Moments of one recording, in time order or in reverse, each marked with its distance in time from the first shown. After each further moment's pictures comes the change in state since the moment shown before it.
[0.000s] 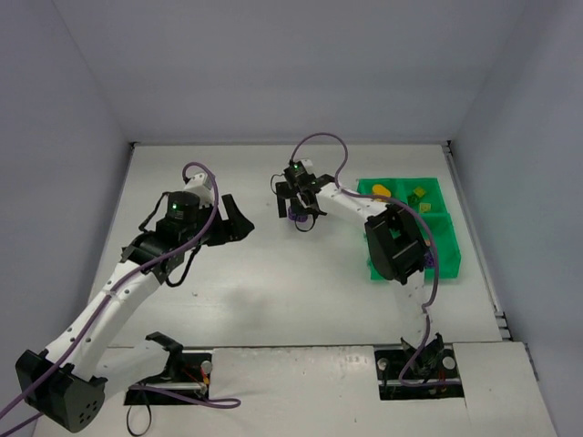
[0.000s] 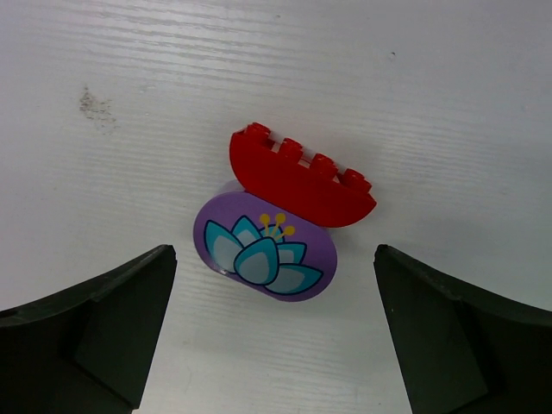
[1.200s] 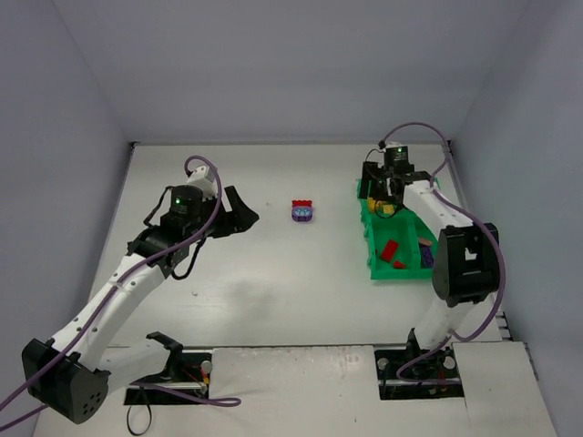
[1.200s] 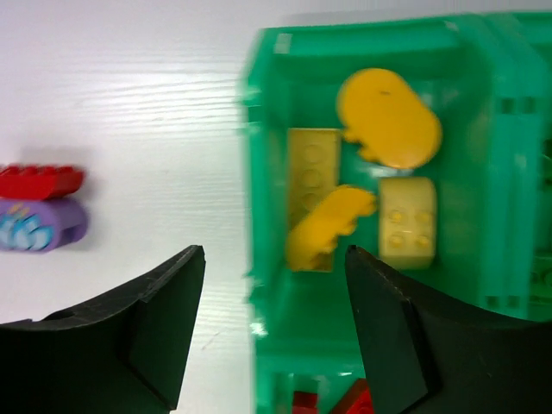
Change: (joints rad) left arm 0.000 0.051 0.011 0.098 0.009 -0.032; right arm -0.483 -0.416 -0.395 0.123 -0.225 -0.190
